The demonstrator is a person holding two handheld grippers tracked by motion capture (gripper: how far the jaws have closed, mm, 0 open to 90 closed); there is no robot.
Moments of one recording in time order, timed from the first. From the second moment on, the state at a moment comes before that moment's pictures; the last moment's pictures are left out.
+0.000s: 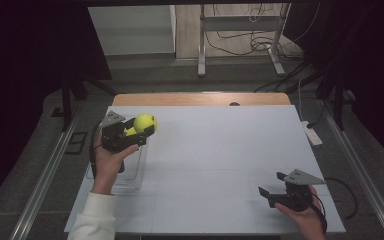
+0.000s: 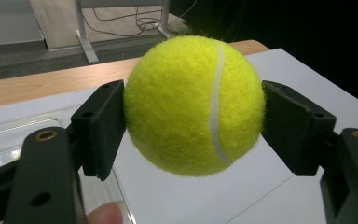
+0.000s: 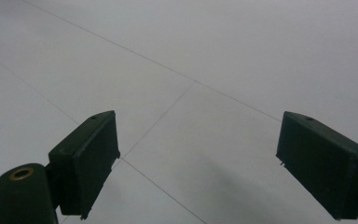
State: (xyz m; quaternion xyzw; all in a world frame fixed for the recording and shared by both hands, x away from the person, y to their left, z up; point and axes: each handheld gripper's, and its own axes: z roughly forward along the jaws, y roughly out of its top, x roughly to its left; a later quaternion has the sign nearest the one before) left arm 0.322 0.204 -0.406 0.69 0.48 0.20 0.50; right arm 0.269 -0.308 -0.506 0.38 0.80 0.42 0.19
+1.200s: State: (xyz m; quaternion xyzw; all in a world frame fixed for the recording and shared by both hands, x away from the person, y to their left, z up) left arm 0.317 0.232 -0.402 0.67 0.51 0.24 0.49; right arm 0.269 -0.309 -0.506 0.38 0.80 0.42 0.20
